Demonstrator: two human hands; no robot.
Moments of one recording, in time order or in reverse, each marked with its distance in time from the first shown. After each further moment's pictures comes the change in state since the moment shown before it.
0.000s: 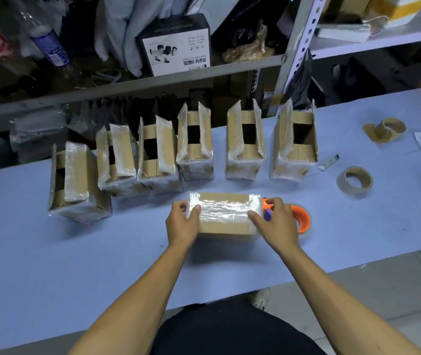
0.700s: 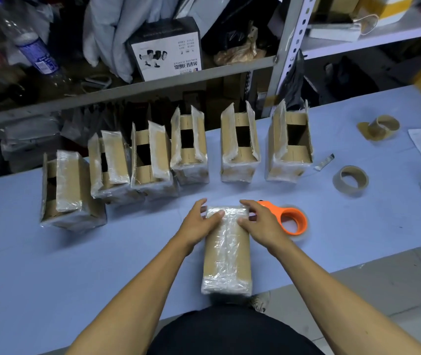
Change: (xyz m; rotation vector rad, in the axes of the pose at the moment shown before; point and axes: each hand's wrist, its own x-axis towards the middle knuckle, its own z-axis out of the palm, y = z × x) left_hand 0.009 0.017 0.017 -0.027 -0.534 -0.043; right_hand 0.015 -0.009 0.011 0.335 -0.322 0.029
